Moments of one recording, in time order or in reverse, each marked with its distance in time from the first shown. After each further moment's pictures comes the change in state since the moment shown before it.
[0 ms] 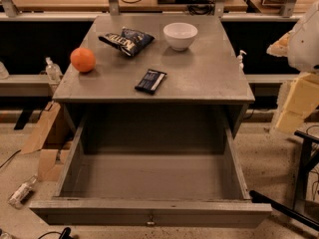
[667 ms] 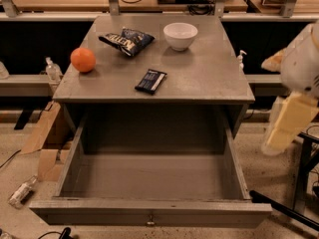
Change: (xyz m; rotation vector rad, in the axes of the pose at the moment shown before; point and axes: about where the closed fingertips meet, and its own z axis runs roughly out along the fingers) arm 0.001 0.016 0.022 -0.004 -0.027 0.011
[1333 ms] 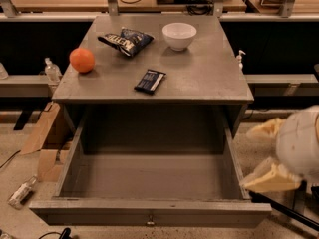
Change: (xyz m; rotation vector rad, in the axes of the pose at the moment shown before) arm 0.007 0.086 0.050 0.070 -0.158 0.028
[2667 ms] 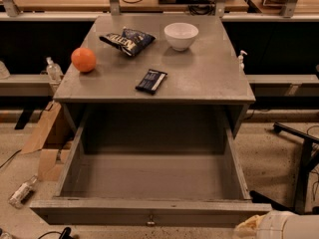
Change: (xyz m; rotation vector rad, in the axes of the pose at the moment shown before) arm 0.093 0.127 0.125 -0.082 0.039 0.147
